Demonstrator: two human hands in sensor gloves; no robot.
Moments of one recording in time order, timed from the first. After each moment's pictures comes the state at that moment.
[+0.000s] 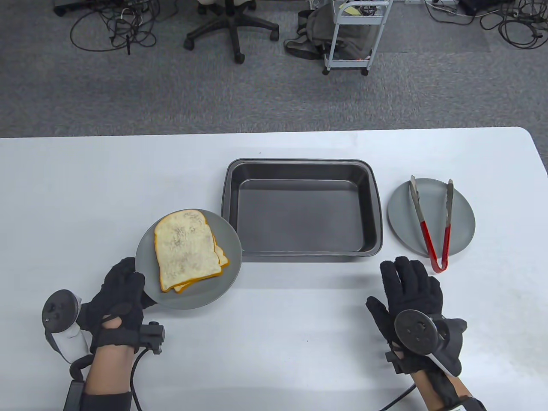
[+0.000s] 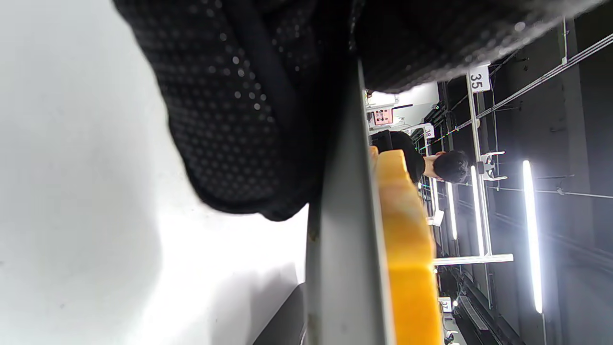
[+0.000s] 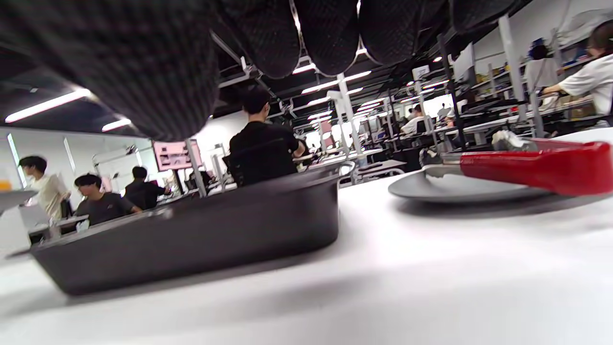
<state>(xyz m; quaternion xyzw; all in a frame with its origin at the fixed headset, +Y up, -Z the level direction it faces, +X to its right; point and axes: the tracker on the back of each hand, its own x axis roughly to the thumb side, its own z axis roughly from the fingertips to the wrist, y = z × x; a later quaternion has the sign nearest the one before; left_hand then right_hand) -0.333 -0.736 -0.123 0.02 0.18 0.65 0.74 0.232 -0.695 -0.115 0.05 -0.10 0.99 0.11</state>
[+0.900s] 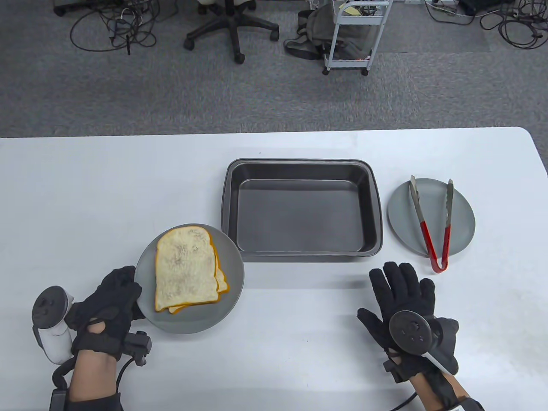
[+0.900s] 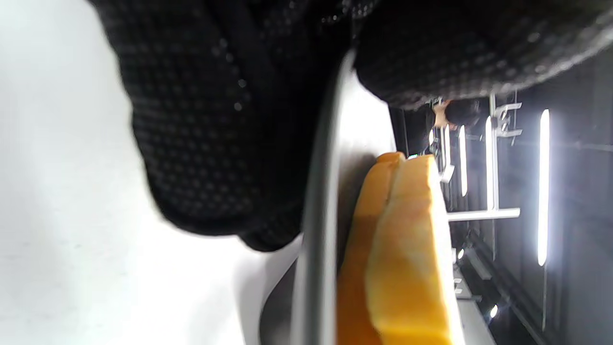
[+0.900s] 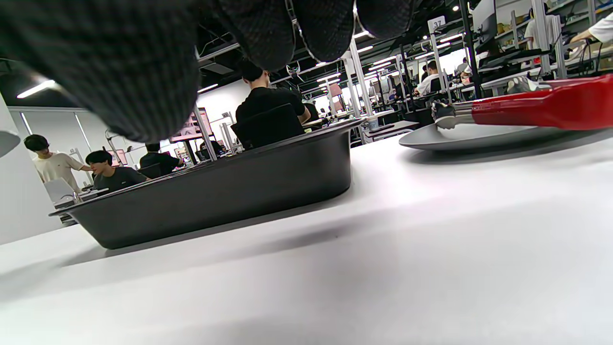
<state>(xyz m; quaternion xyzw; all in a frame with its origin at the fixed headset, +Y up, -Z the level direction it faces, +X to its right) -0.344 -0.726 -0.122 -0.07 0.13 0.65 0.75 0.233 -0.707 -0.114 0.06 -0.04 0.99 0.14</state>
